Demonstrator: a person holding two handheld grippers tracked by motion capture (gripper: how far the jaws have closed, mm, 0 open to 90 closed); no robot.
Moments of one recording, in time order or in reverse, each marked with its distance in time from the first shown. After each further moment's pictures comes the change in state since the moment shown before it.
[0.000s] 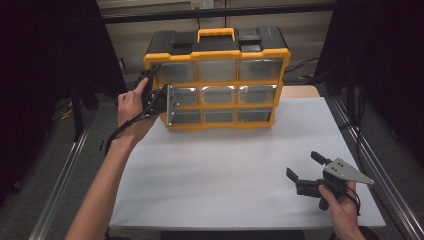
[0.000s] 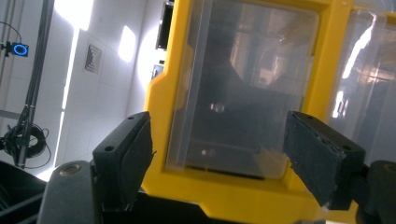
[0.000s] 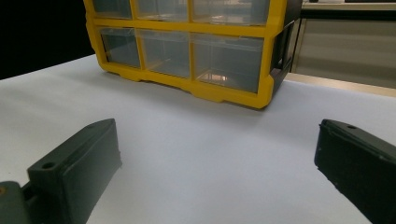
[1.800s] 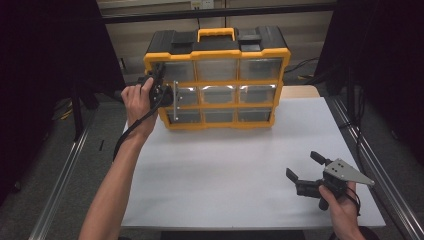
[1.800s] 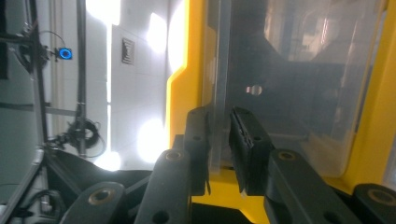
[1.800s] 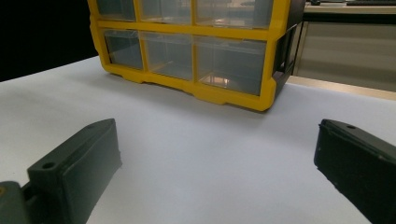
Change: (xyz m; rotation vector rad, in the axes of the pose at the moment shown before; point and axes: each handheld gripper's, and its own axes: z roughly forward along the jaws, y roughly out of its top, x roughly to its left) left arm -0.003 0.003 0.017 0.109 0.144 0.178; right arm 0.001 0.001 -0.001 -0.009 0.010 -0.008
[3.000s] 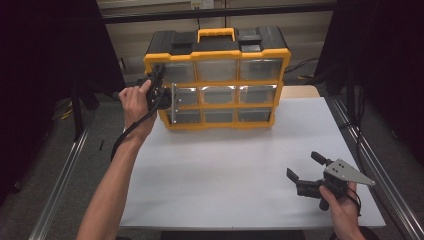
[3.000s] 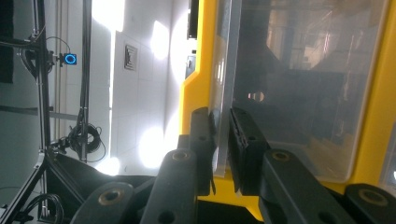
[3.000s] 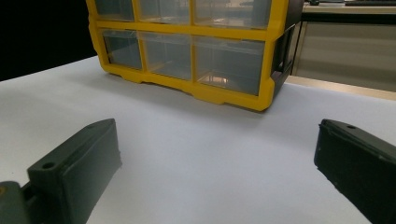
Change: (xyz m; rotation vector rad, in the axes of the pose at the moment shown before) left arm 0.006 -0.001 -0.011 -0.046 0.005 -0.022; right arm 0.000 0.000 -0.001 0.000 -0.006 0.003
